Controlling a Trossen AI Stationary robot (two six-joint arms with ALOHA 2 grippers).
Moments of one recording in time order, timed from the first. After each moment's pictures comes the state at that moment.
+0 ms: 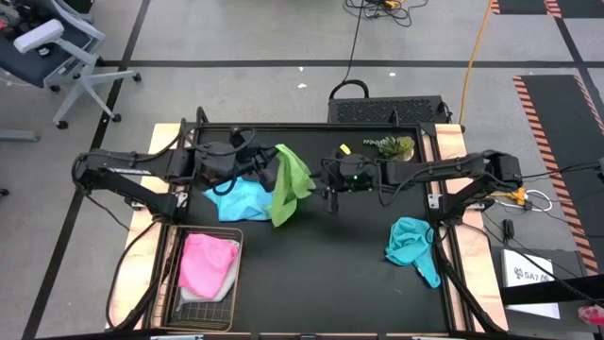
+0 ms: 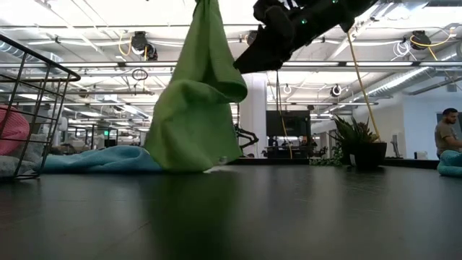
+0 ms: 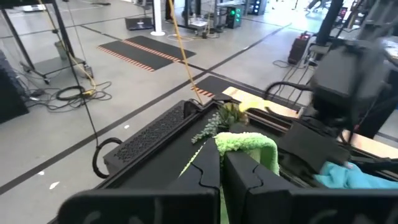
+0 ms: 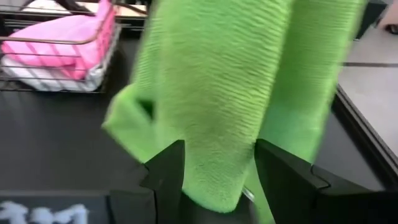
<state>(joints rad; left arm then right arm) -0.06 1.25 1.28 -0.35 -0.62 -0.27 -0.09 1.48 0.96 0.04 0.05 -0.06</state>
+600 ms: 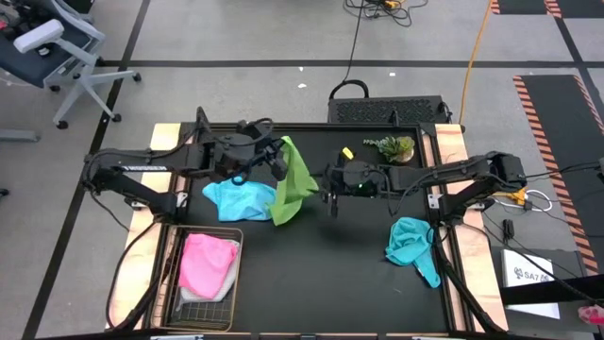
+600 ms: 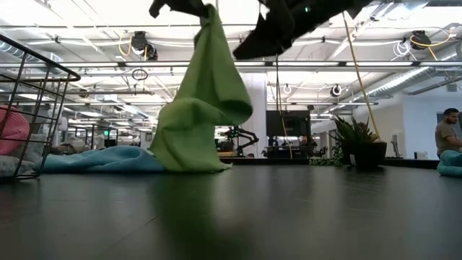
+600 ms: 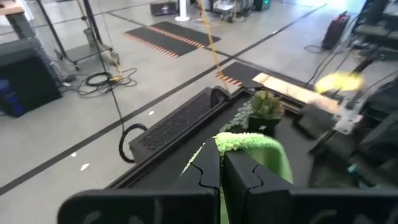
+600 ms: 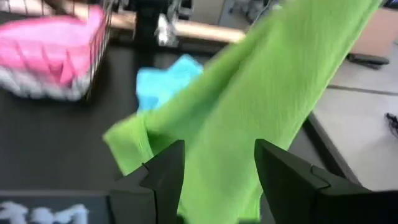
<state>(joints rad) 0.05 1.33 1.28 -0.35 -0.60 -0.27 -0.01 1.45 0.97 0.06 0.21 -0.12</state>
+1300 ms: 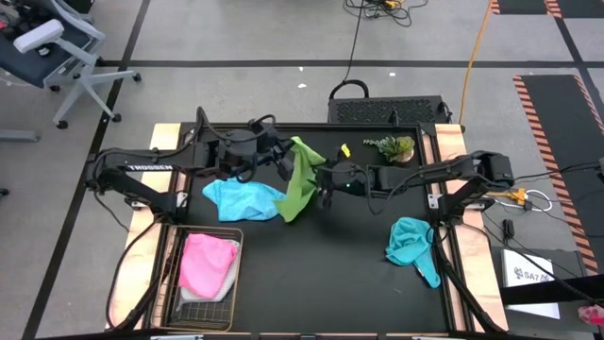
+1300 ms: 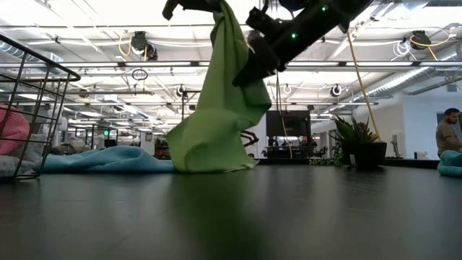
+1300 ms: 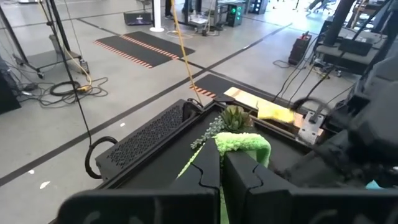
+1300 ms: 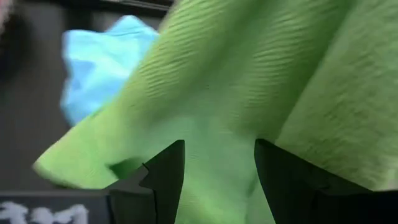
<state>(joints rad) 0.08 1.37 1.28 -0.21 -0.49 -0.25 -0.05 1.55 0.98 0.05 0.40 -0.13</state>
